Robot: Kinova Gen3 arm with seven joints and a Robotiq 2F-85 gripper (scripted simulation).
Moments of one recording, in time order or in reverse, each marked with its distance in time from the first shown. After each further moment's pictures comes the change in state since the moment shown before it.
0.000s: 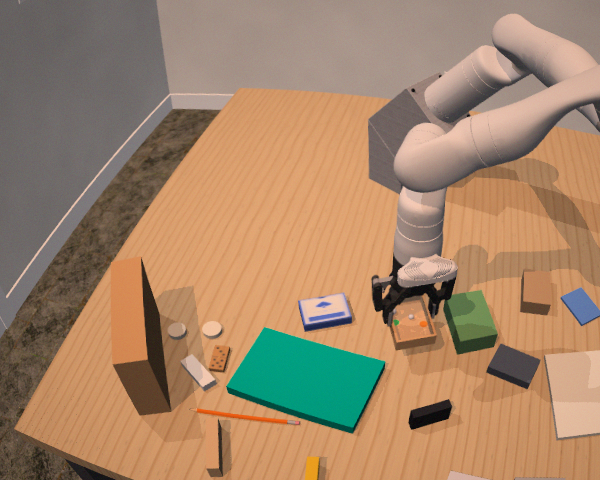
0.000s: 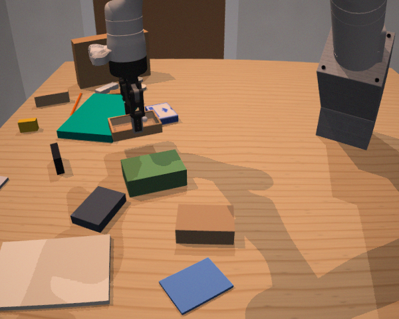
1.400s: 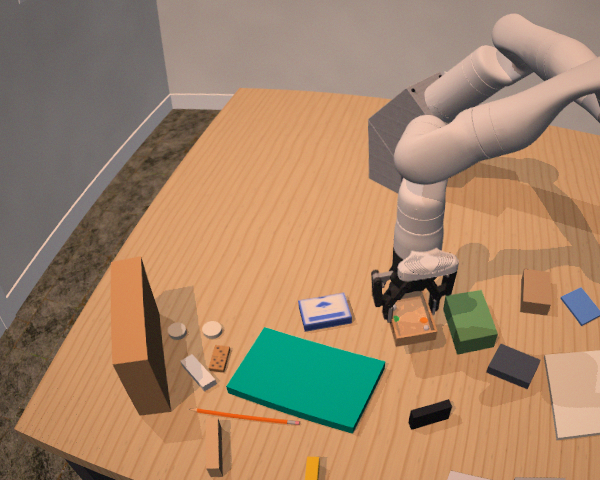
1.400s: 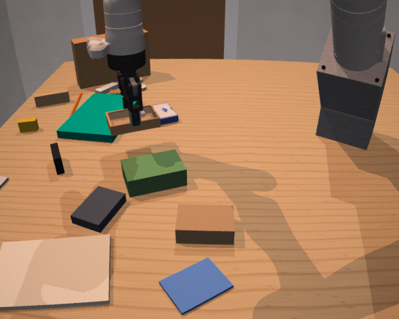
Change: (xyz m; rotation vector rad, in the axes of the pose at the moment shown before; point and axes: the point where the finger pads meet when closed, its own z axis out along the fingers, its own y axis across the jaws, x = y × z) arm 0.003 0.001 -0.013 -0.004 0.007 -0.001
